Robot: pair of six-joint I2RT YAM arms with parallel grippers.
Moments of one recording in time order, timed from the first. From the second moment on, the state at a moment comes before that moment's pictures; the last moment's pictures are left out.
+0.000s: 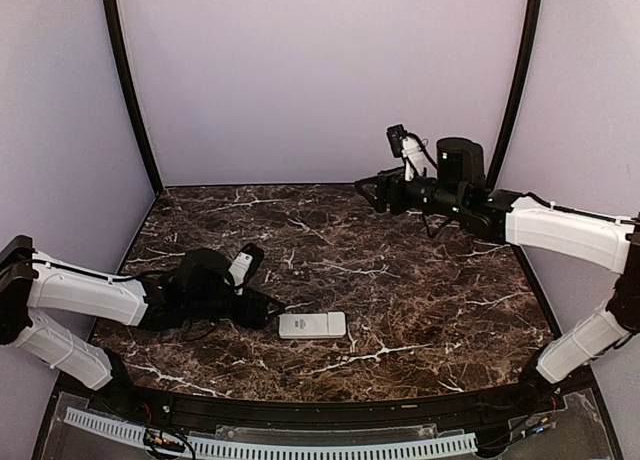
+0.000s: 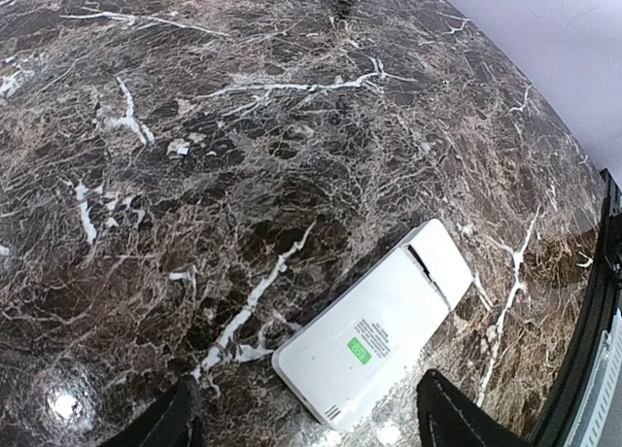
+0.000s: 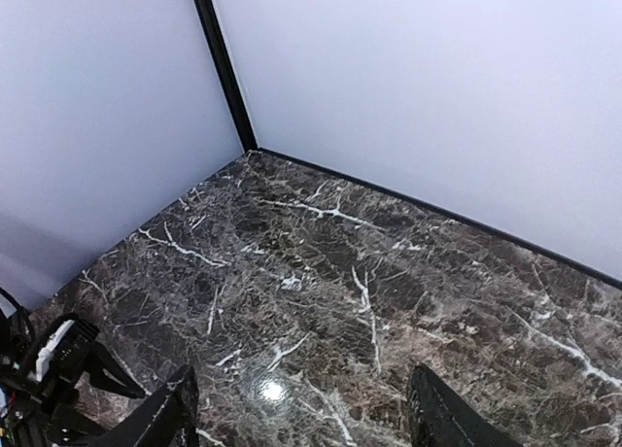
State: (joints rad) left arm -0.86 1.34 0.51 0.20 0.04 -0.38; right arm 0.68 1.41 1.04 0.18 -0.17 0.10
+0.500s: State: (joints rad) left arm -0.86 1.31 0.42 0.19 -0.01 -0.48; right arm 0.90 1.61 1.03 -0.36 -0.11 0.72
